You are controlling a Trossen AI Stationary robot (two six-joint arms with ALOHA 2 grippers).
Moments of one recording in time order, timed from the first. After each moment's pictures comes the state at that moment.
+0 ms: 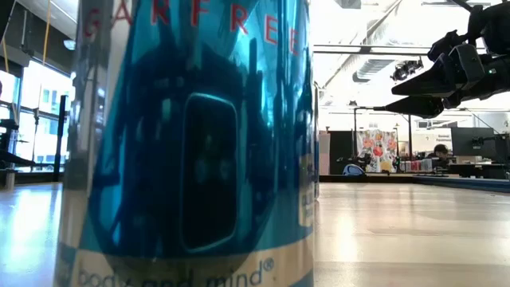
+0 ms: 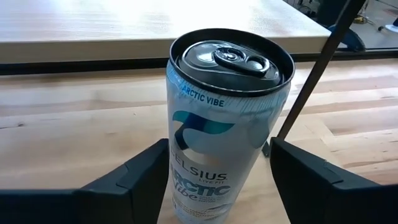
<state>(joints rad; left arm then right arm) -0.17 1.81 1.05 -0.62 -1.16 -1.49 -0.33 0.09 0.06 -0.13 -0.06 0.09</state>
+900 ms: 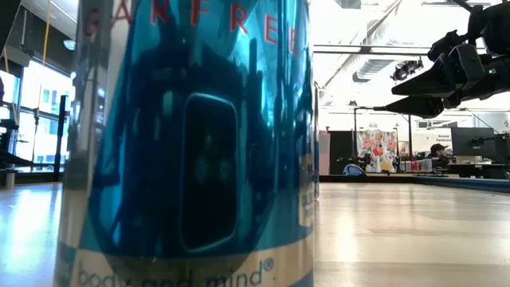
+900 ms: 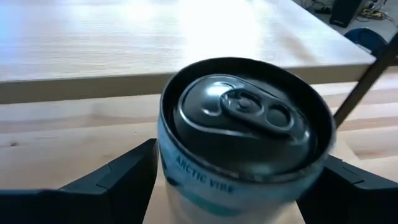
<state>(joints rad) -0.06 1.81 1.05 -0.49 -1.13 -1.31 -0.33 0.09 0.06 -0.13 -0.06 0.09</state>
